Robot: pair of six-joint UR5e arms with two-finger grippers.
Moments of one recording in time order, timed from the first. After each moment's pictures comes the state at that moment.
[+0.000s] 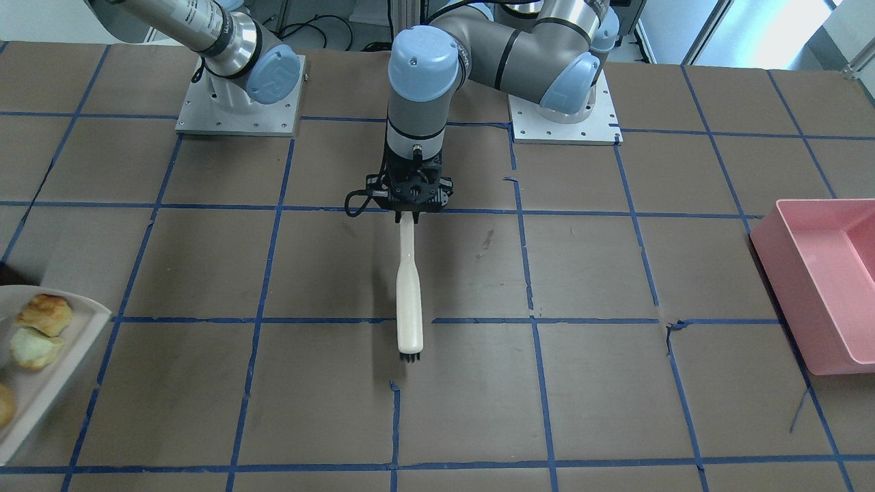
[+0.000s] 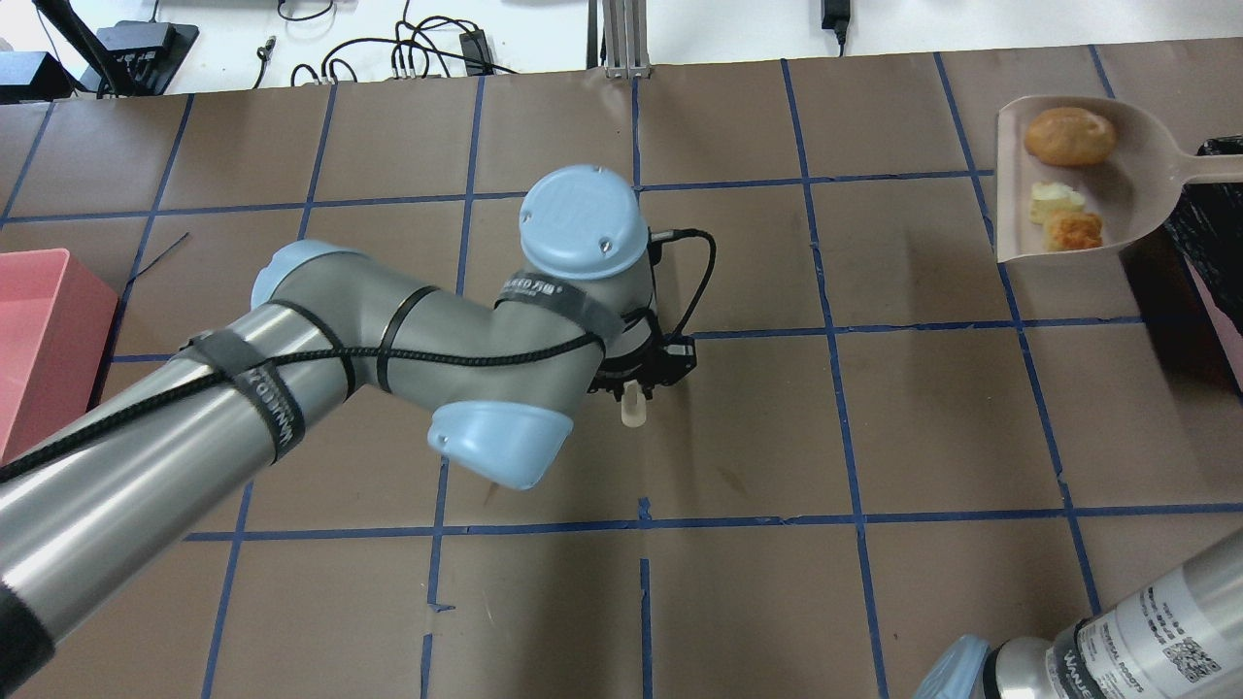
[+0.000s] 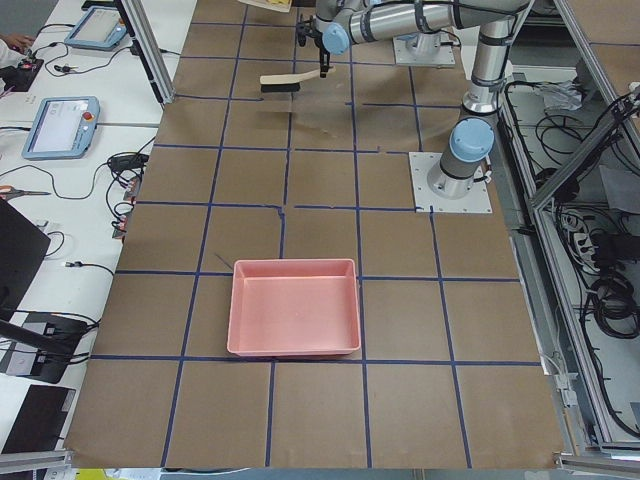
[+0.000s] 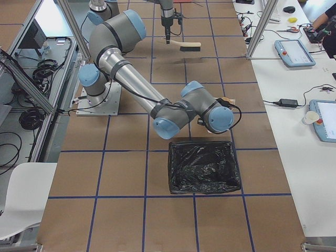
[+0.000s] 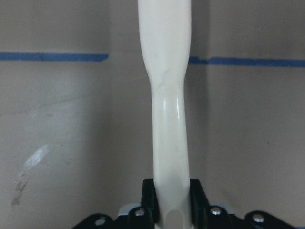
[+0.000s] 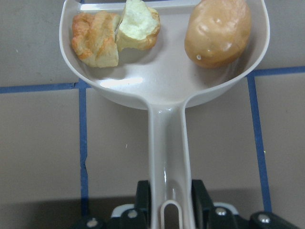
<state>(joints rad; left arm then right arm) -2.02 -1.73 -1.94 -1.00 1.53 -0.48 0.72 -1.00 1.12 -1.48 -1.14 -2.18</state>
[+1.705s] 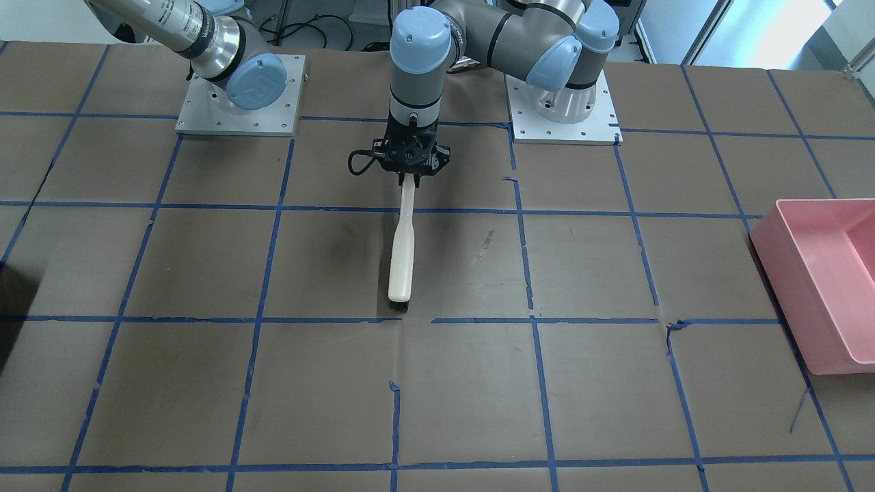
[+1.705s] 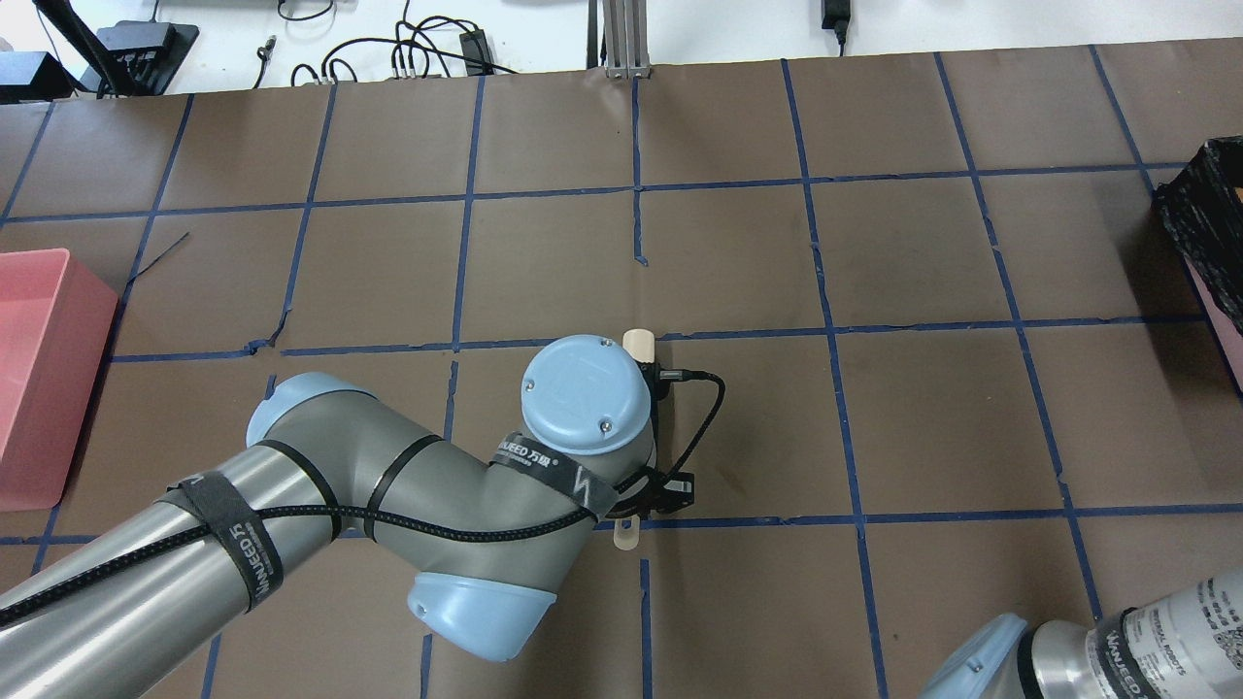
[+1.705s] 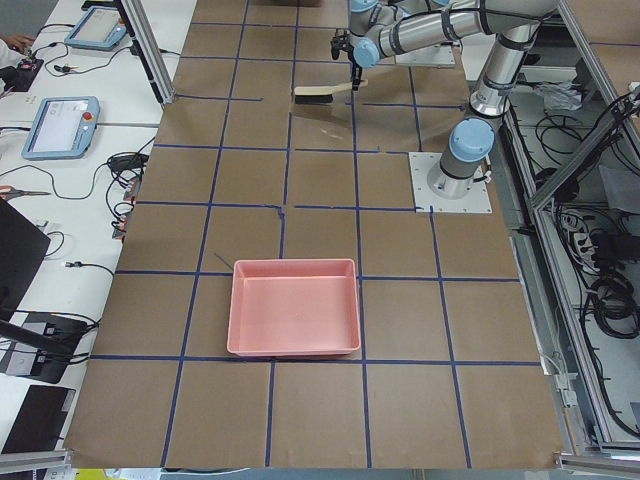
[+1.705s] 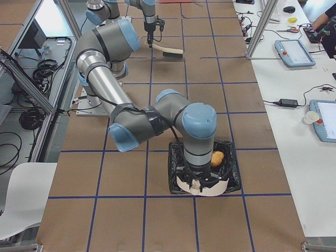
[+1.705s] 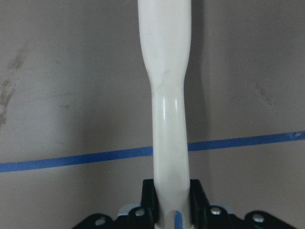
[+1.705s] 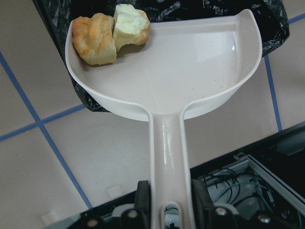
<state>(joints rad) -2.12 -1.66 -2.10 -0.94 1.52 -0.47 0.60 -1.00 0.90 -1.83 -1.70 -2.30</state>
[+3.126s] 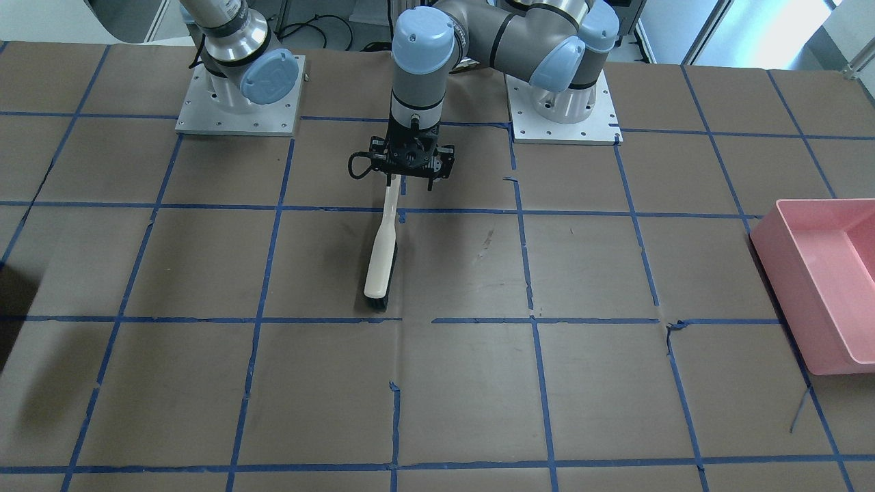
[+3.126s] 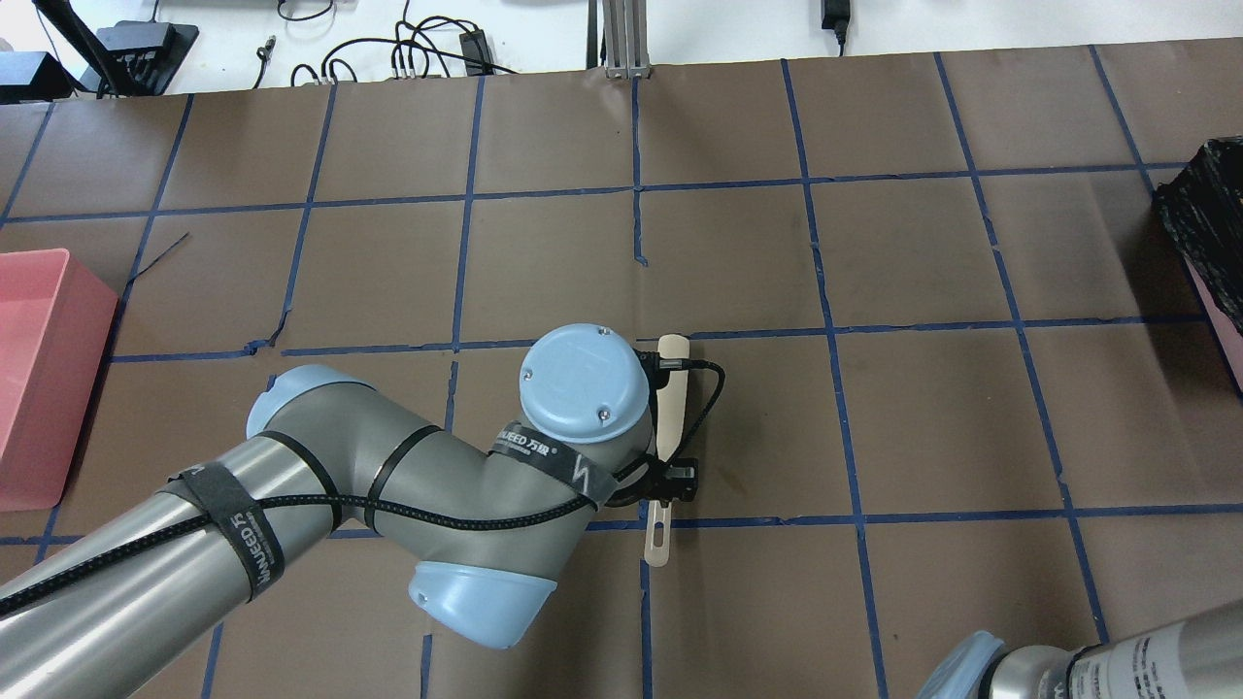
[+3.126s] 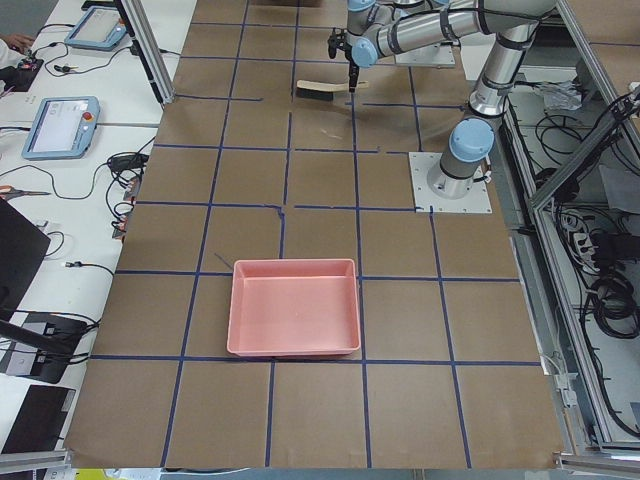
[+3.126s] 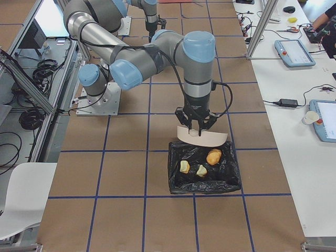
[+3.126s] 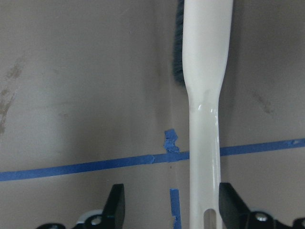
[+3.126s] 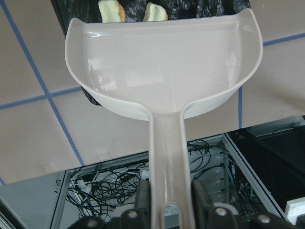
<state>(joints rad) -2.10 -1.66 -2.09 -0.94 1.53 -0.45 0.72 -1.36 1.25 -1.68 -1.62 -2.01</state>
